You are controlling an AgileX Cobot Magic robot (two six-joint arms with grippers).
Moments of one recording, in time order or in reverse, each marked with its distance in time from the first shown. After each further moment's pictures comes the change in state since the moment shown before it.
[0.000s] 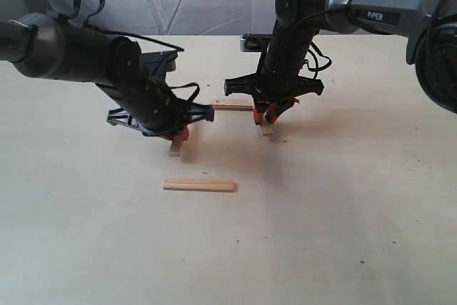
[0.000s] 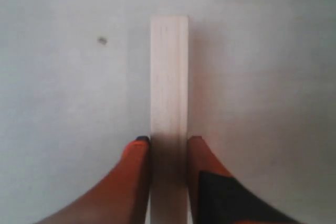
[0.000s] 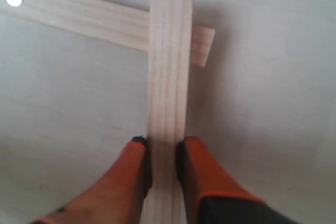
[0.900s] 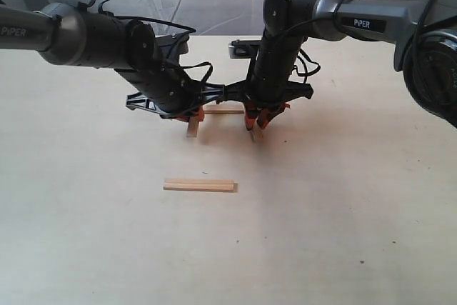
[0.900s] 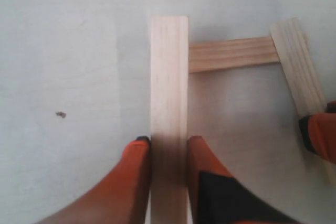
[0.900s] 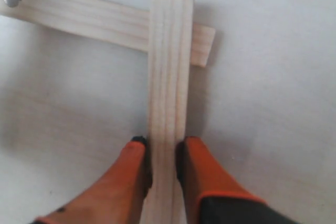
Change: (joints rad) left arm 0.000 0.088 -0.147 -0.069 0.007 0.048; right arm 0.043 0.013 0.000 0.001 -0.026 -0.015
